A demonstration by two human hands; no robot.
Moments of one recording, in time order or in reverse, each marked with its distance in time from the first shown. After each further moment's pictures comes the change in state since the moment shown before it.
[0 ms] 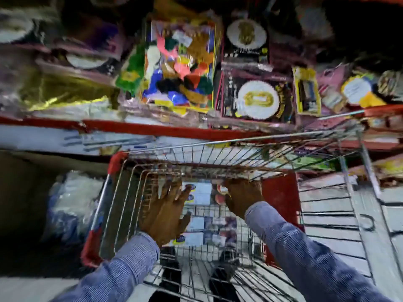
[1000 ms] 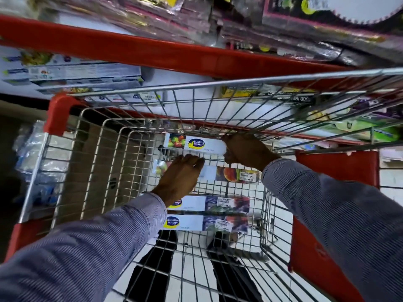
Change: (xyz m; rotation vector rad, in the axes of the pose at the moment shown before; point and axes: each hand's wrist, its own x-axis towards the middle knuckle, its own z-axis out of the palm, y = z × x) left_hand 0.127 -0.038 0.163 0.214 -0.209 0.125; right_hand 0.186 0.059 0.115 -0.002 -0.118 -0.198
